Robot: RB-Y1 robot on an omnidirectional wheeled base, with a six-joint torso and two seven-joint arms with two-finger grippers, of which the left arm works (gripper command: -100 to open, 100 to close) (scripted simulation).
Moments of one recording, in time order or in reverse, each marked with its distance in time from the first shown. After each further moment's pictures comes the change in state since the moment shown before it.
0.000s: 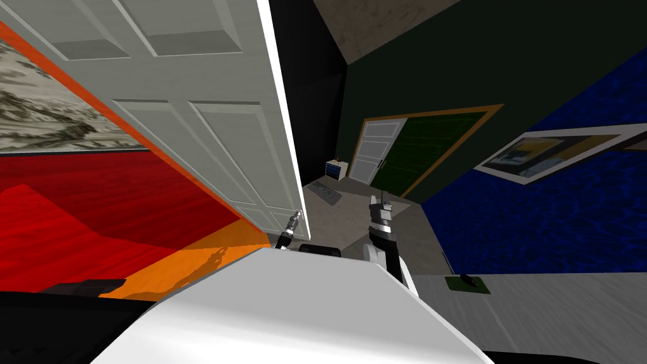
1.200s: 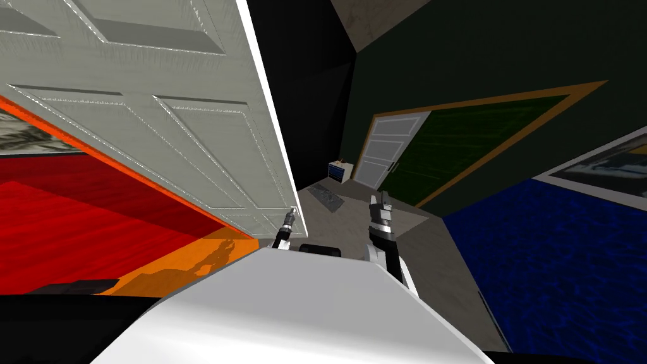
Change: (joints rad) arm -0.083 -0.032 0.143 0.071 0.060 0.029 -0.053
